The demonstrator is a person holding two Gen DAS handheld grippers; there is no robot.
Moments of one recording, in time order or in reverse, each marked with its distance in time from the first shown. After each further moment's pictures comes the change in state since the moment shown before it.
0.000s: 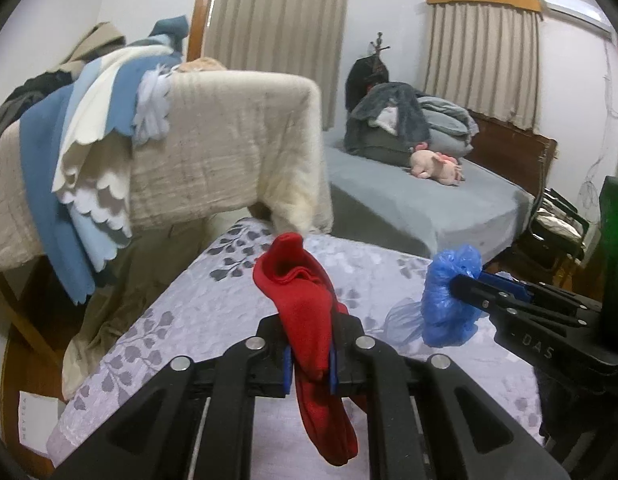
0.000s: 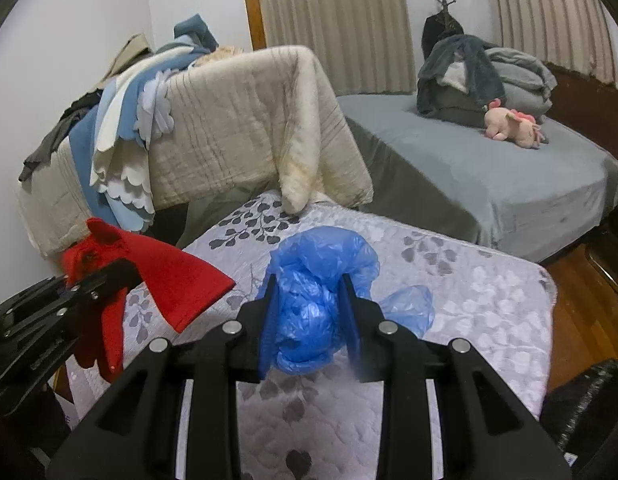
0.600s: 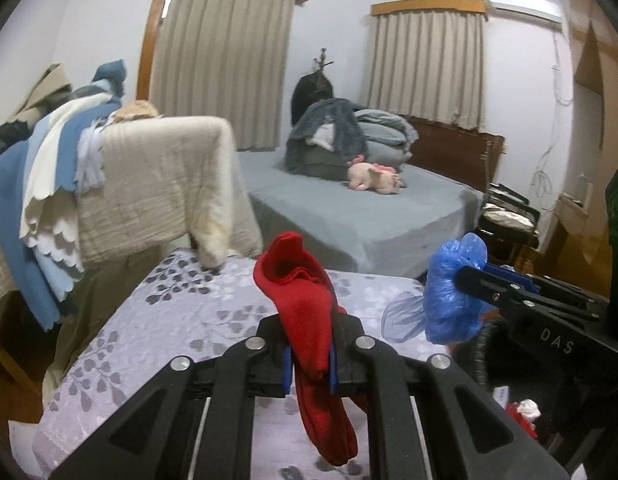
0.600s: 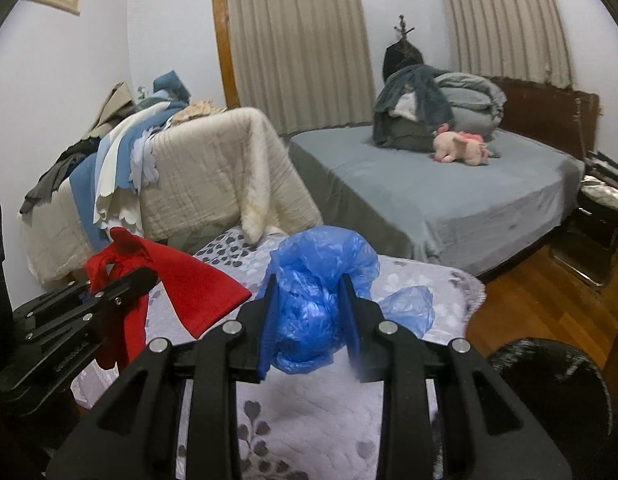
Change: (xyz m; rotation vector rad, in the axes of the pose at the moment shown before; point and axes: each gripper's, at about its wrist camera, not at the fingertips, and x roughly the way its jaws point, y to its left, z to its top) left arm -0.061 -0.096 0.006 0.098 -0.070 -0.160; right arm -0.130 -0.054 -0.015 0.057 -0.128 -0.108
